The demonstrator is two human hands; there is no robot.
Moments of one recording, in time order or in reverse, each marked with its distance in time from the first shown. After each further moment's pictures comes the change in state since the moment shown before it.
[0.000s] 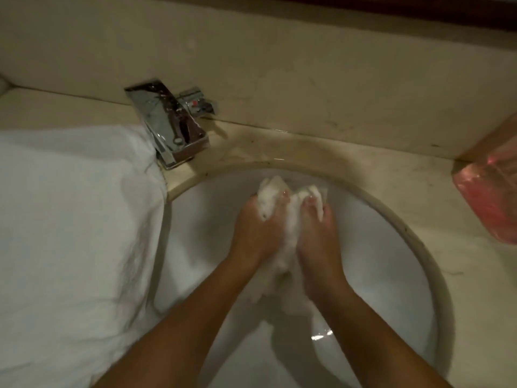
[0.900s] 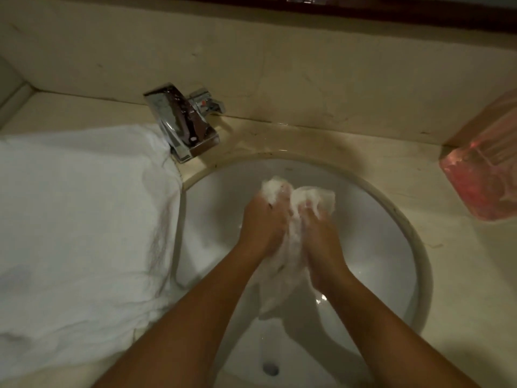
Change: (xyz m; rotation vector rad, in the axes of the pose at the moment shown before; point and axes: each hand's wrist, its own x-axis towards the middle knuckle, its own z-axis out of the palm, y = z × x) left_hand -0.018 0.013 -0.006 0.015 -0.039 -0.068; right_hand -0.032 -0.001 -0.013 -0.076 -0.016 0.173
